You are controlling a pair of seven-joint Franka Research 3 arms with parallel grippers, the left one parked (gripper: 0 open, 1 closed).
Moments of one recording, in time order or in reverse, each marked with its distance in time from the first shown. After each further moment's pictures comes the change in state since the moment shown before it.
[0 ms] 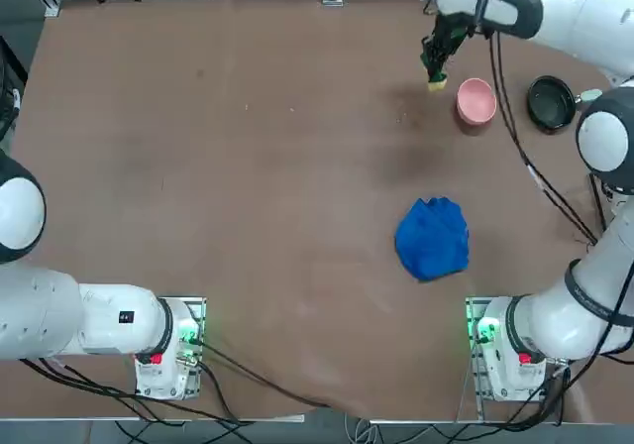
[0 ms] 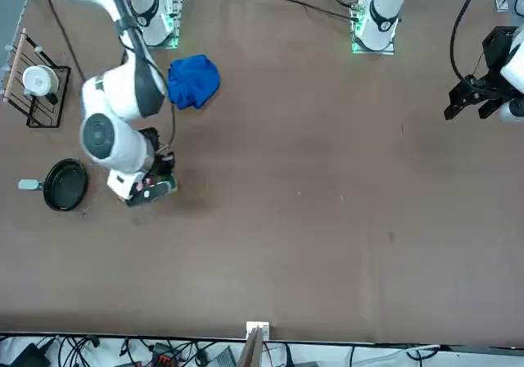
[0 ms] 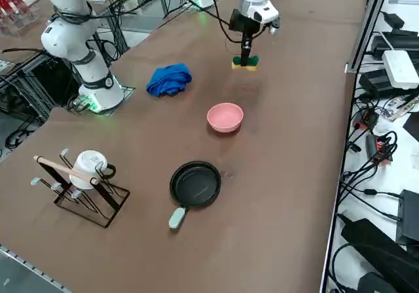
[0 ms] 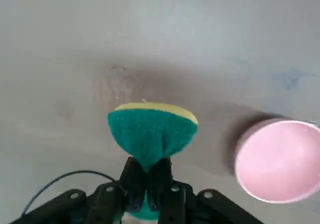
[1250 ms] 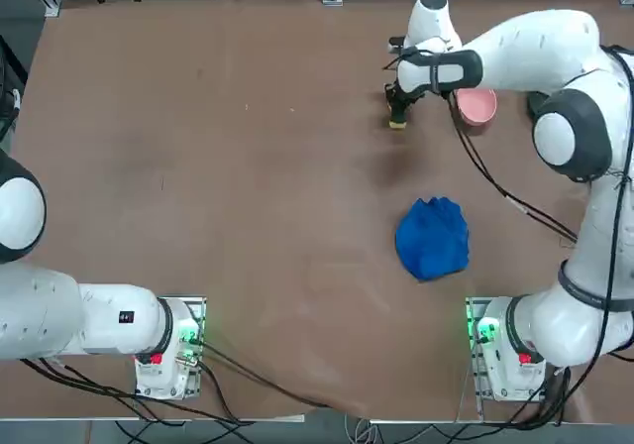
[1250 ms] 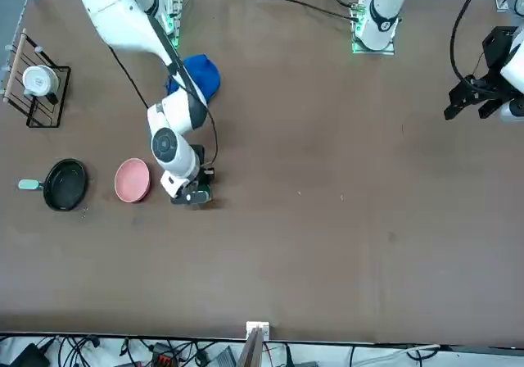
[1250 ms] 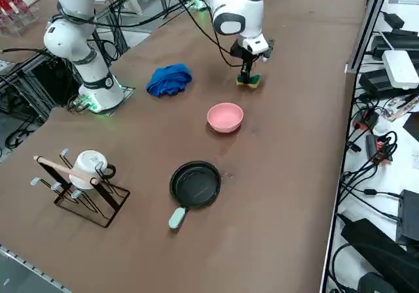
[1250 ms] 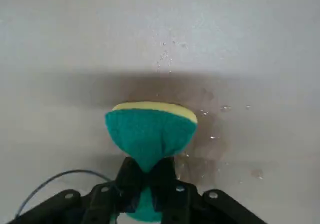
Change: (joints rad) arm 0.110 0.202 -0.001 -0.091 0.001 0.376 0.271
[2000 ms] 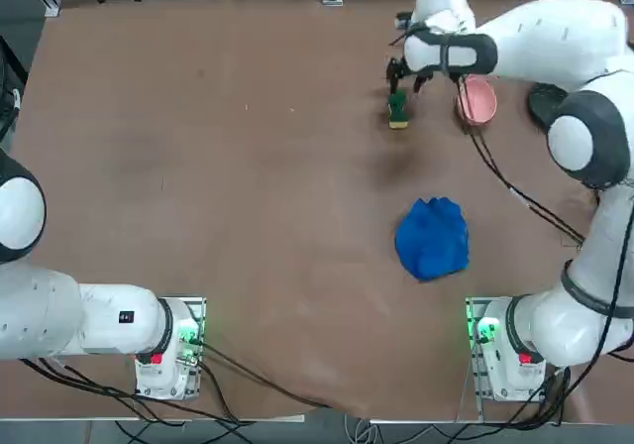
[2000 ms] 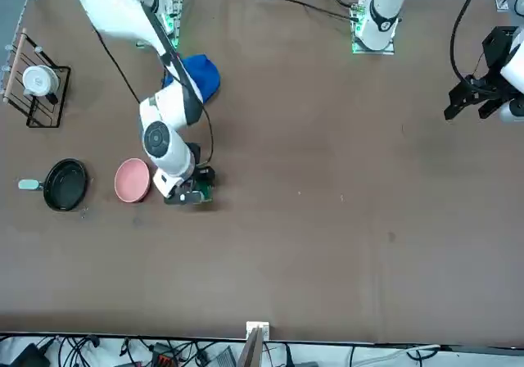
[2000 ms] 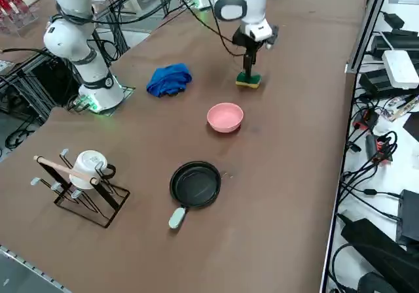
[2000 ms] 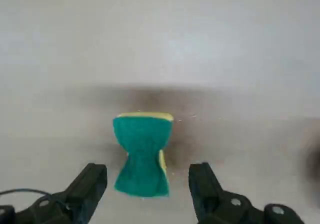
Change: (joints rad) arm -0.021 -0.142 -0.020 0.036 0.000 -0.133 -0.007
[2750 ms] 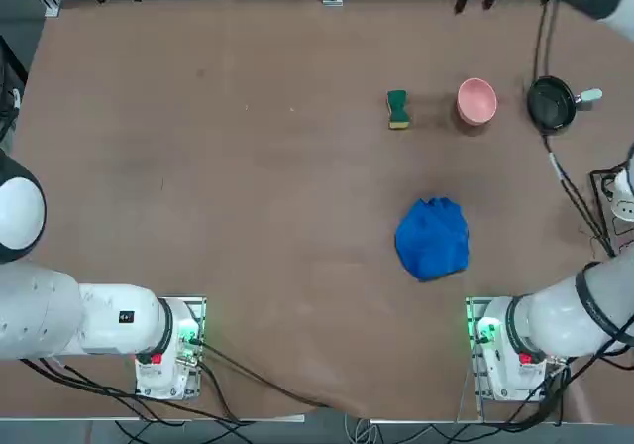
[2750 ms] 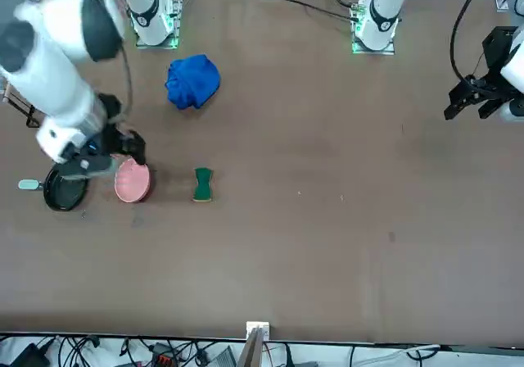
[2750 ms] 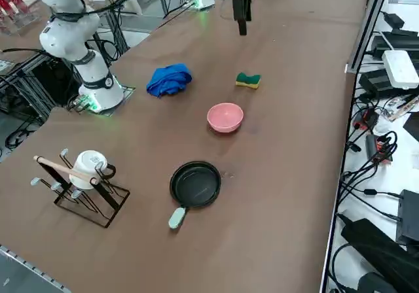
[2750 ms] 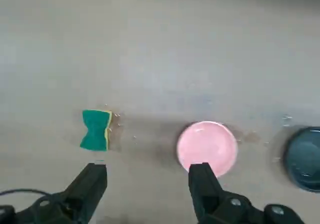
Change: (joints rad) arm -0.204 -0.352 -0.011 0.115 0.000 -0.385 -0.321
